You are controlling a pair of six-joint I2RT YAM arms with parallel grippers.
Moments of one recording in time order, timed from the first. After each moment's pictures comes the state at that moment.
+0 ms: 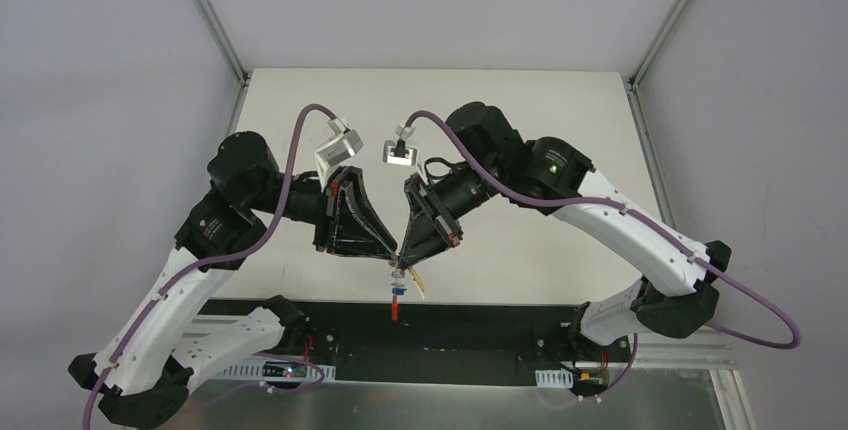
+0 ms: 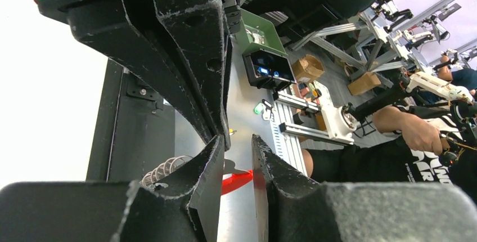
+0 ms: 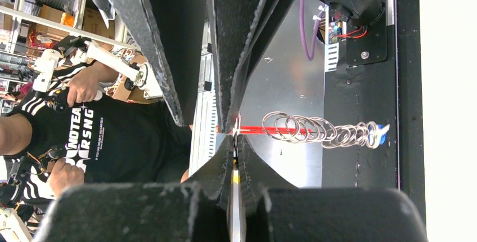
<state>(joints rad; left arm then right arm) -0.63 0.84 1.21 -0.39 1.13 -0.61 1.06 1.46 1.77 -0.93 -0.91 0.32</state>
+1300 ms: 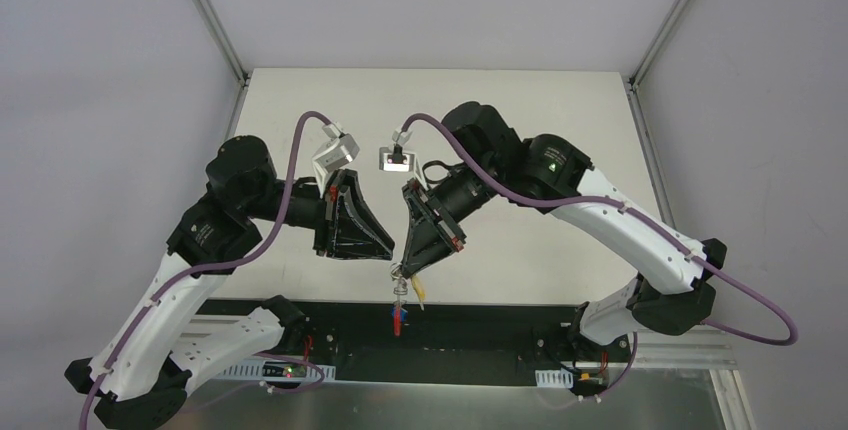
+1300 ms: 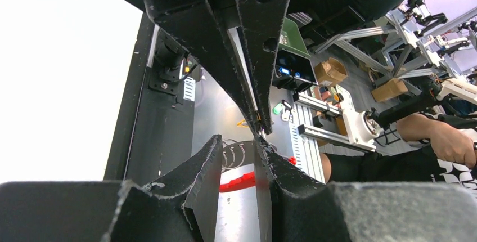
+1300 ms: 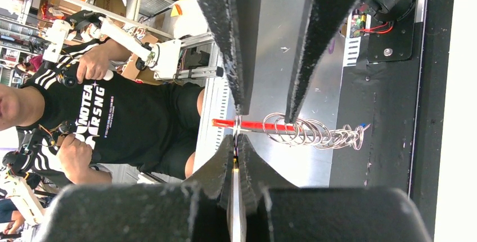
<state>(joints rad) -0.64 0.82 1.23 -0.52 1.04 -0.50 1.08 1.49 1.83 -1.00 -0.97 0.26</state>
